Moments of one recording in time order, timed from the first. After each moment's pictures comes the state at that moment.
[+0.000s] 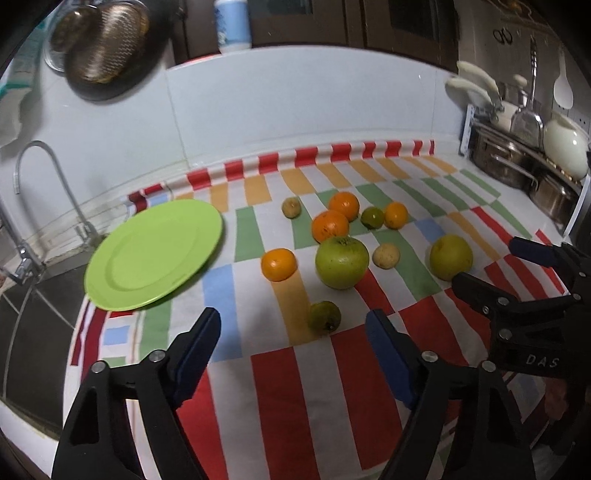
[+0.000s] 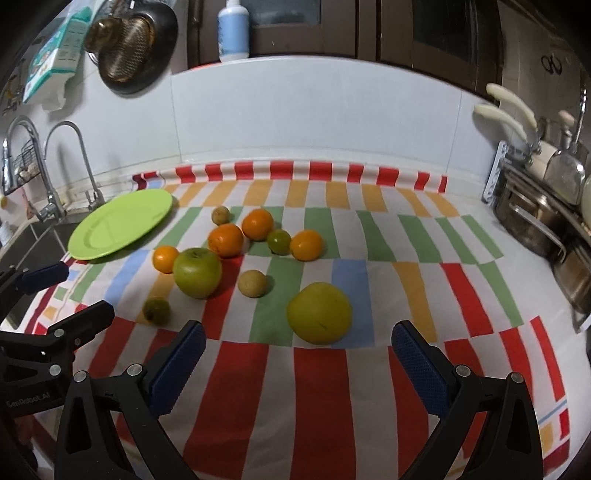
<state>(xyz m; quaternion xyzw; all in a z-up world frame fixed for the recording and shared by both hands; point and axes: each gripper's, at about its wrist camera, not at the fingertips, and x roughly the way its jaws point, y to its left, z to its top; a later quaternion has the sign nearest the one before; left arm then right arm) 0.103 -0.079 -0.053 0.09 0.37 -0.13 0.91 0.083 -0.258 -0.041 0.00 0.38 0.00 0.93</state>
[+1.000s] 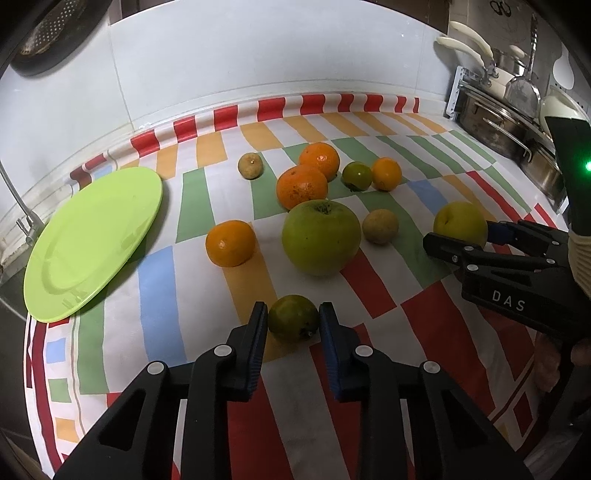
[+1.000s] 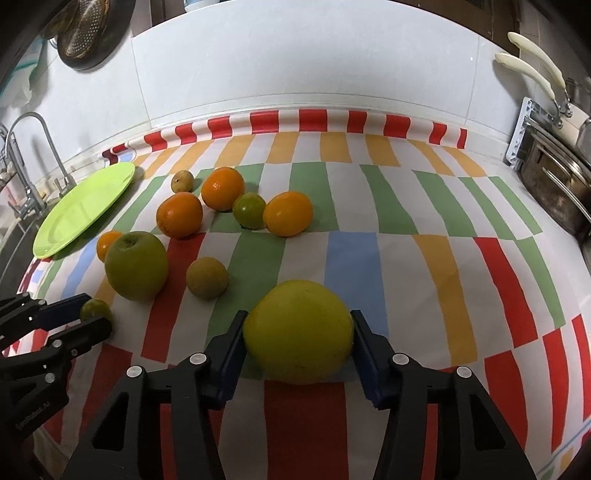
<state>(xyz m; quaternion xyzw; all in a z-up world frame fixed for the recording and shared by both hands) 0.147 -0.098 -0.094 0.10 0.44 -0.19 0.87 0.140 -0.276 -0.089 0.02 0.45 0.01 0.89</state>
